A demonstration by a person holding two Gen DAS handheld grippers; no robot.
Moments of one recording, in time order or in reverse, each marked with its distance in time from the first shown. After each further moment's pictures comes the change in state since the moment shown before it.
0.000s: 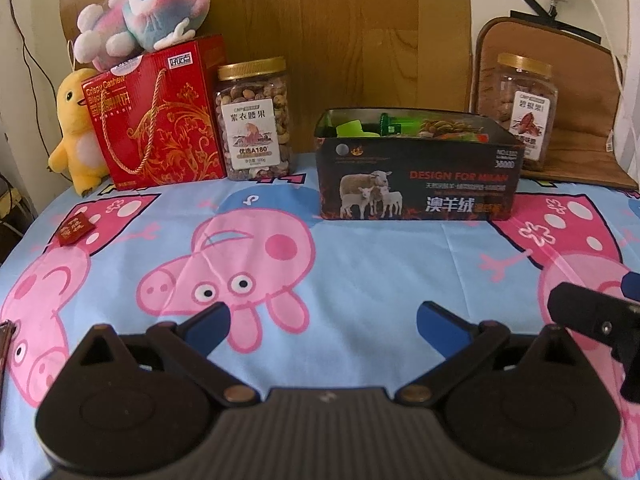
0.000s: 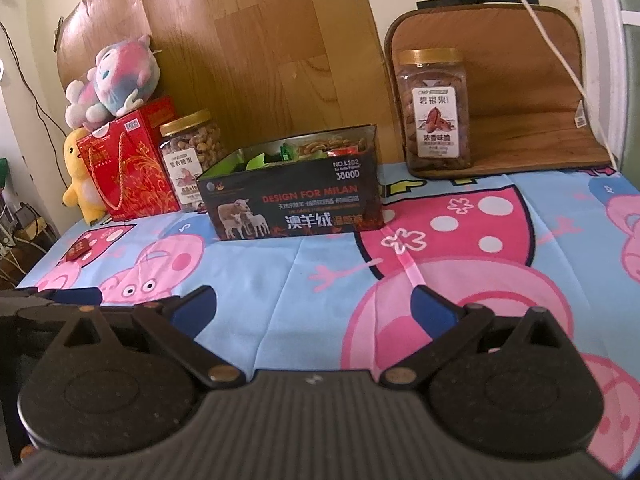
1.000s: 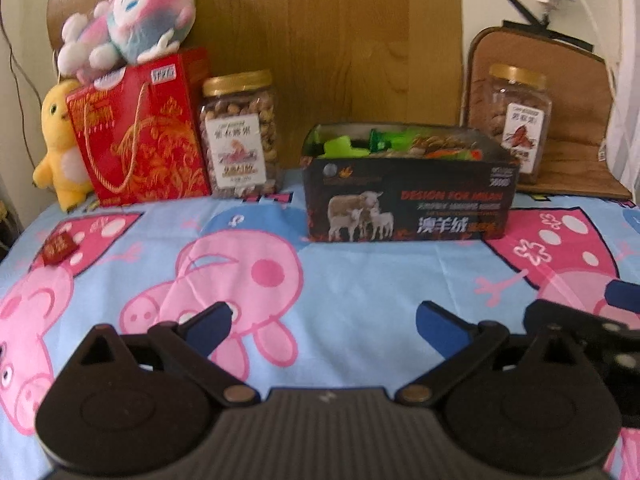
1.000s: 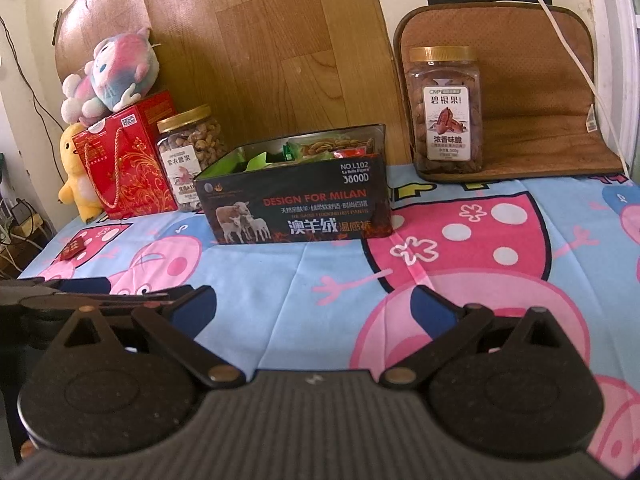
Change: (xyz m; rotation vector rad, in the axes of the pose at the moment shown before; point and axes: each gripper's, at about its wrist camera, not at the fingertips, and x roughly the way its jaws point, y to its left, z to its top) left arm 0.005 -0.002 0.010 0.024 -0.052 -0.038; right arm 0.019 0.002 0.008 -0.019 0.009 0.006
